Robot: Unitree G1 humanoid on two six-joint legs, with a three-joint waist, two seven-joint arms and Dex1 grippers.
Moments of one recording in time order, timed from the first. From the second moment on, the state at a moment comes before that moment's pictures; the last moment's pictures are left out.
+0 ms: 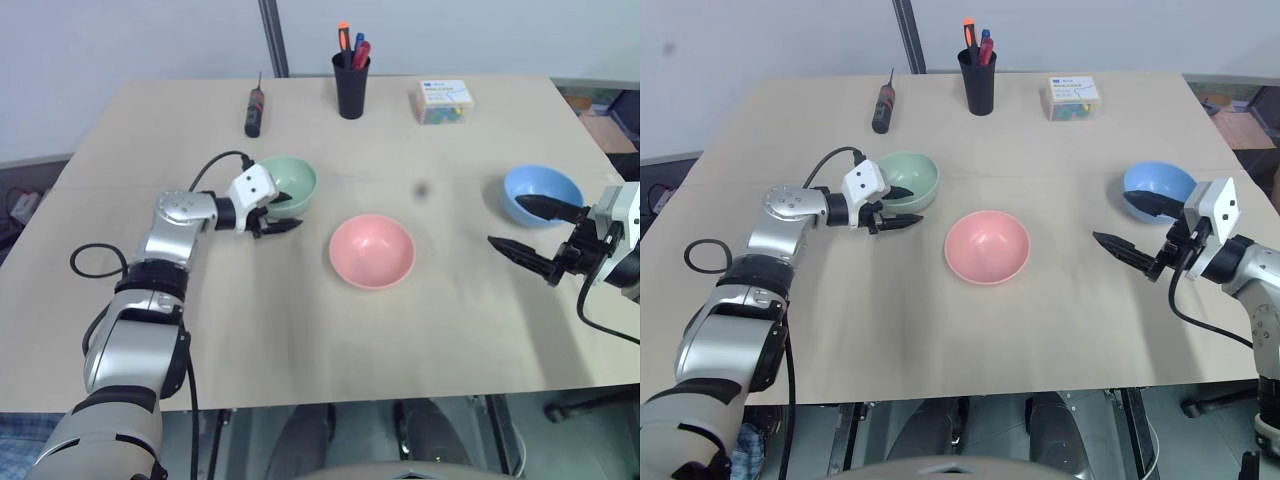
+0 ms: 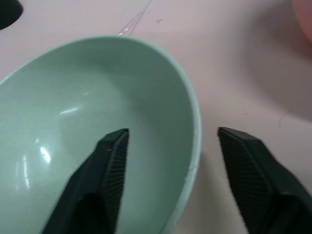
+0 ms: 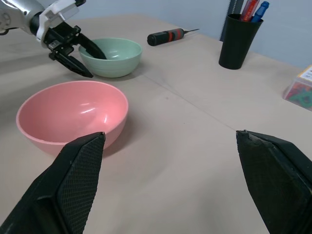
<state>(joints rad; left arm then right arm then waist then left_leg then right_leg) -0.88 0.62 -0.13 0.84 -0.02 -0.15 -1.12 -0.18 -0.74 -0.36 -0.24 0.54 0.40 1.02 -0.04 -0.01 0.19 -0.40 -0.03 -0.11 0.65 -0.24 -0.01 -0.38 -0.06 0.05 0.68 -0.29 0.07</state>
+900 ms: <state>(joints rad) -0.87 0.54 -0.29 0.10 -0.19 0.06 -1.50 -0.20 -0.75 -0.30 -0.24 0.54 0.38 1.01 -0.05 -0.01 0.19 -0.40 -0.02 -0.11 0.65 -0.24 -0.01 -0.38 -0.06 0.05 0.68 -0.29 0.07</state>
